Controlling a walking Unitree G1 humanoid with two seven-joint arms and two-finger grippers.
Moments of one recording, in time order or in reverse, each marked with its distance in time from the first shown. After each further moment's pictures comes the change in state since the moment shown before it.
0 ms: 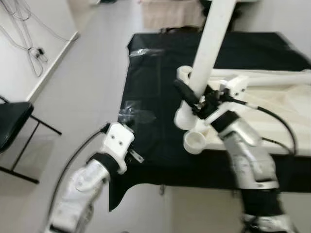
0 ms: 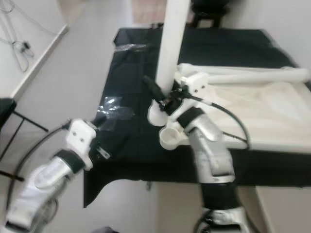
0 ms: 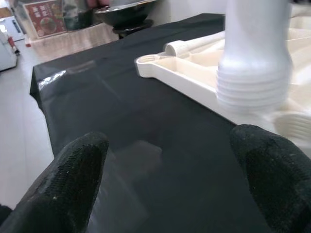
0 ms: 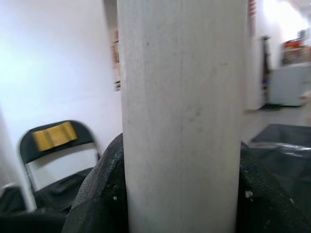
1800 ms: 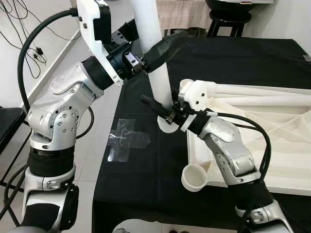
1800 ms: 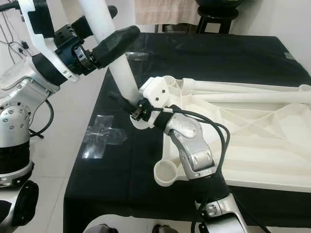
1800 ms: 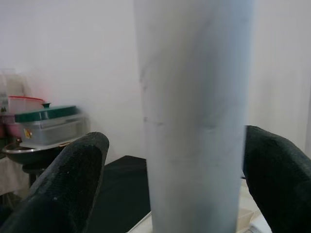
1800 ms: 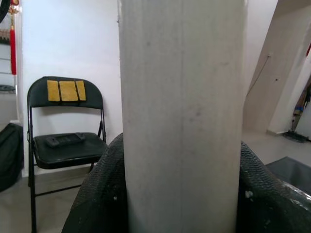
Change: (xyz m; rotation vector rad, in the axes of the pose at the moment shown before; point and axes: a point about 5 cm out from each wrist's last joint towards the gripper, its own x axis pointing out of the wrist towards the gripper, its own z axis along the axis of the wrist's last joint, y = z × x) left arm 0.061 0.052 0.149 -0.221 -0.486 -0.395; right arm 0.011 0.018 -0.007 -0.261 0.083 0.188
